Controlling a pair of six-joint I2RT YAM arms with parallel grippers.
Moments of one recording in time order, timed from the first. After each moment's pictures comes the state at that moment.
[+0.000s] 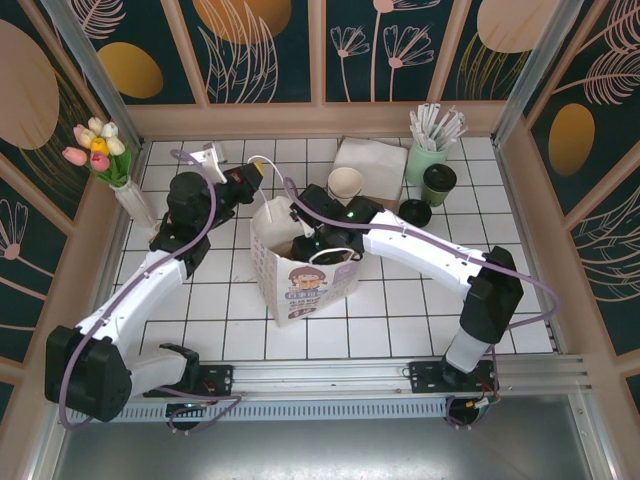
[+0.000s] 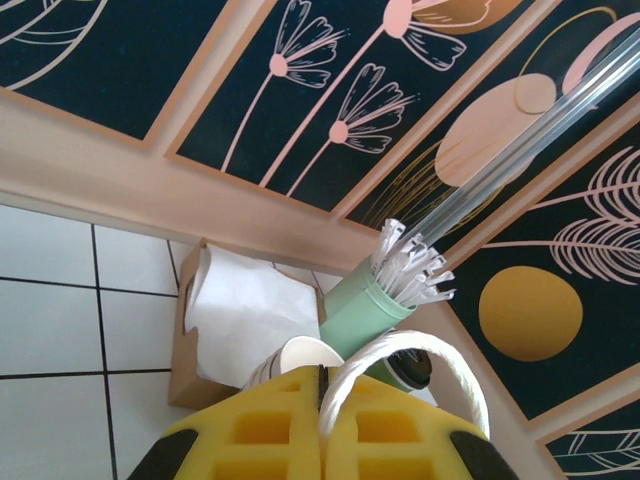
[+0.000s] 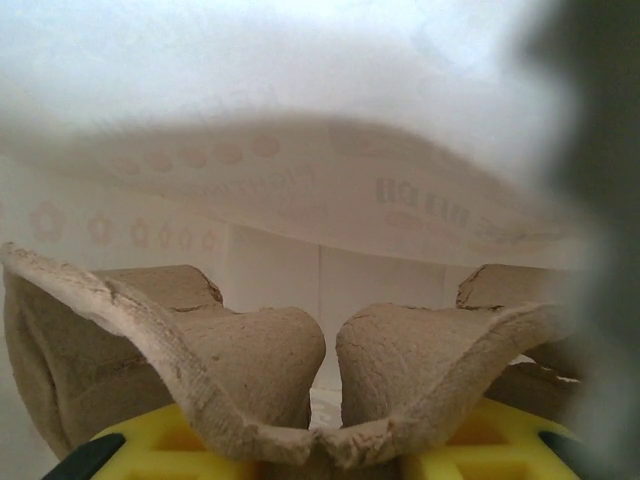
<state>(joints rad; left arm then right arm) -0.33 1.19 0.85 0.28 0.28 -0.71 0.97 1.69 1.52 -0.94 -0.09 0.47</state>
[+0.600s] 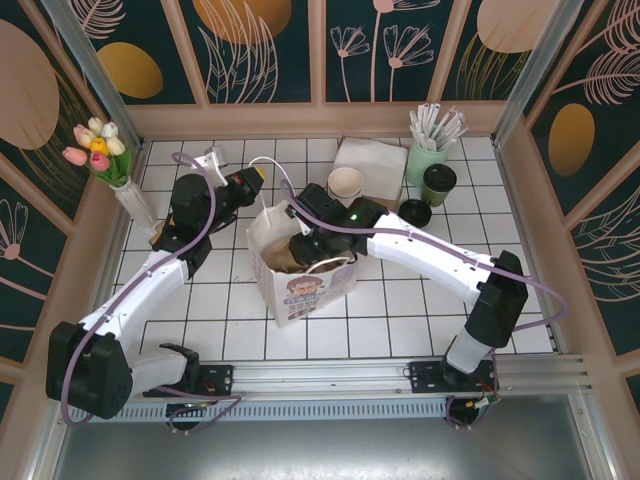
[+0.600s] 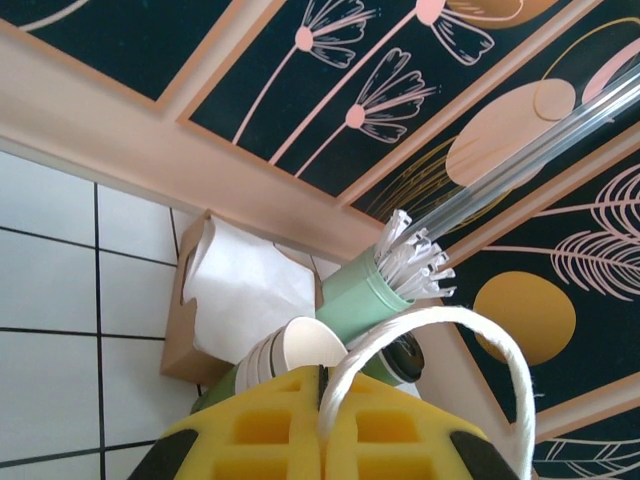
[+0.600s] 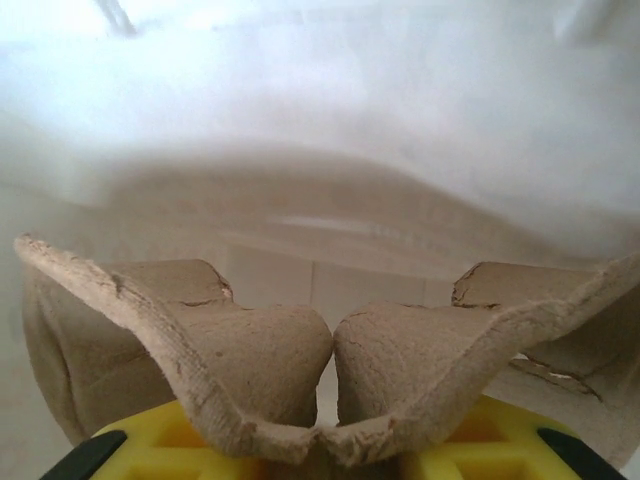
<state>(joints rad) -0.33 1.21 0.83 0.27 0.28 -0.80 1.00 1.65 1.54 -0.90 0.00 0.38</state>
